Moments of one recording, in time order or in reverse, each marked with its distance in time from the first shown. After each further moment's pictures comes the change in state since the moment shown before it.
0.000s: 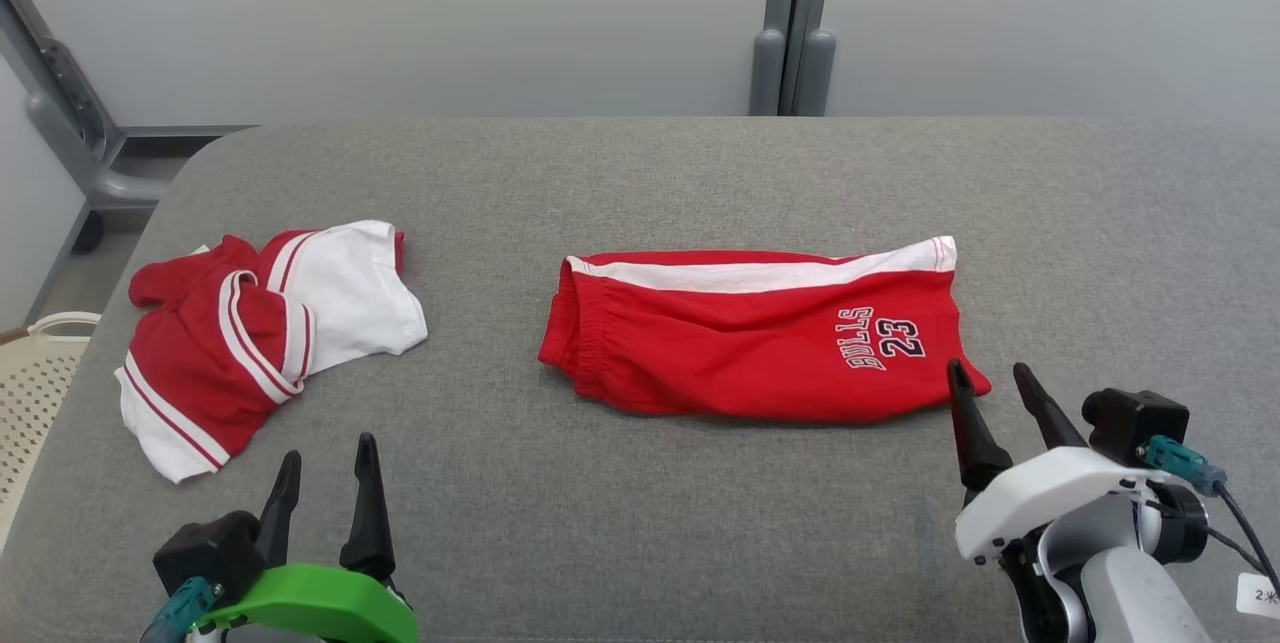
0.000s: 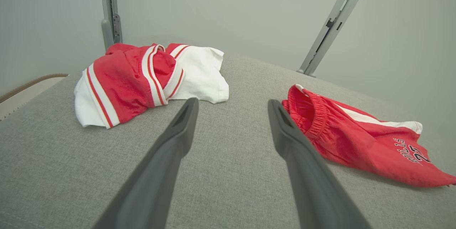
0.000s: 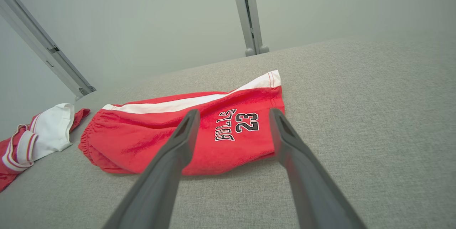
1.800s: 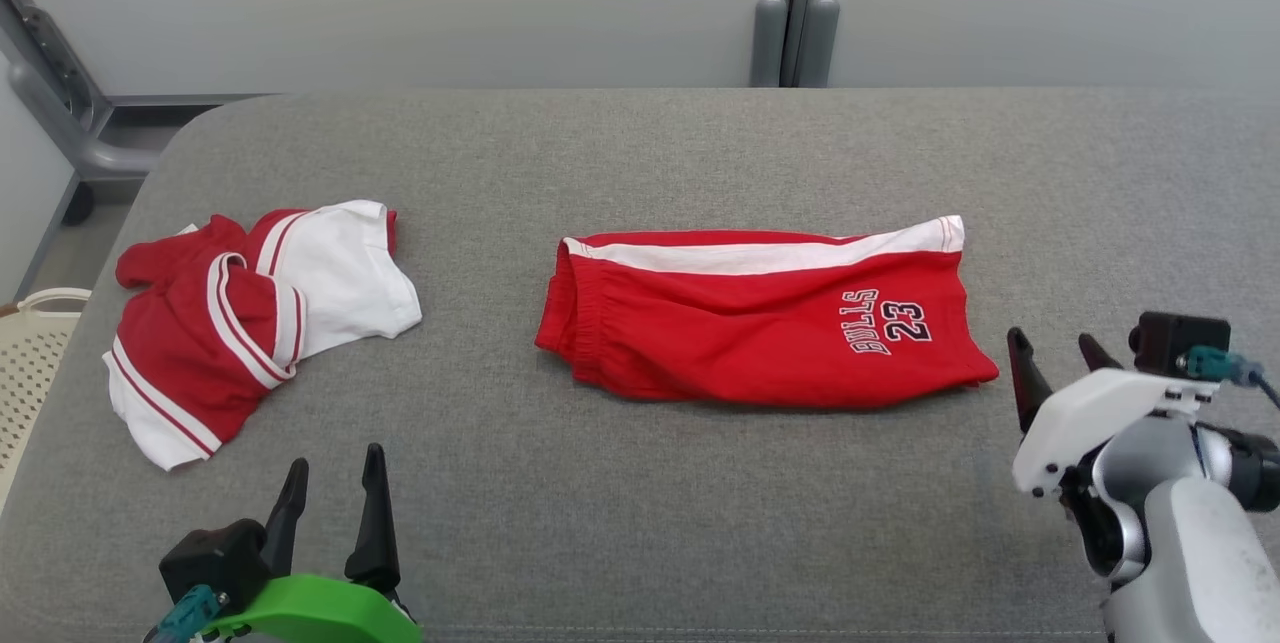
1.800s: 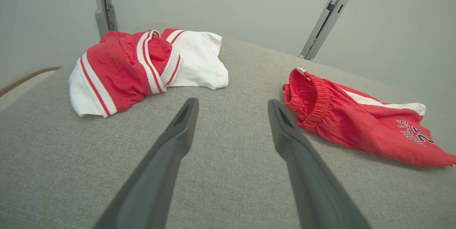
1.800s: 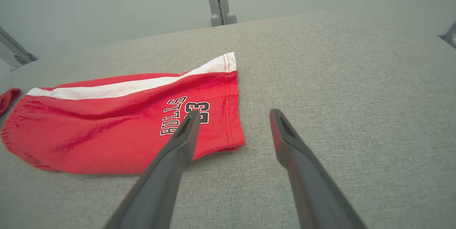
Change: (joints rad) left arm 0.027 0.035 -0.026 -0.033 -0.004 0.001 0.006; right arm -0.052 0.000 -0.125 -0.037 -0.127 0.000 0.239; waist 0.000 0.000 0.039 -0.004
